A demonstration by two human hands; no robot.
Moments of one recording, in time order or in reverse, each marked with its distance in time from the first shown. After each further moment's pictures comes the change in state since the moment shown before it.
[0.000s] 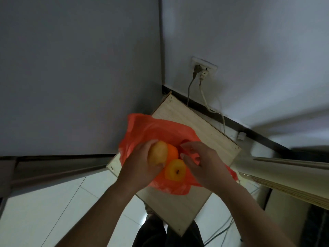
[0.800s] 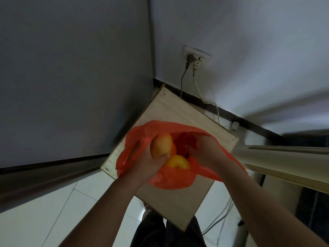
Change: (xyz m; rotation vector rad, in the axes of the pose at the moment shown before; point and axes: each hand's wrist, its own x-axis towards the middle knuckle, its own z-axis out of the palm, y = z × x) left_hand 0.015 0.008 0.012 -0.241 -0.095 -0.168; right_hand 0.044 0.058 0.021 -0.218 -0.107 0.230
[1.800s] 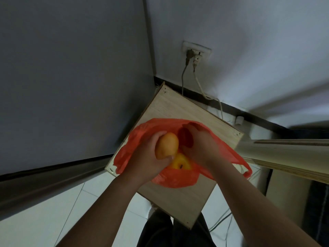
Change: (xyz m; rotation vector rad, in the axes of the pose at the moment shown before) left_hand 0.007 0.000 -0.009 0.156 -0.108 0.158; right_hand 0.002 -0.016 0.014 -0.018 0.181 -0.115
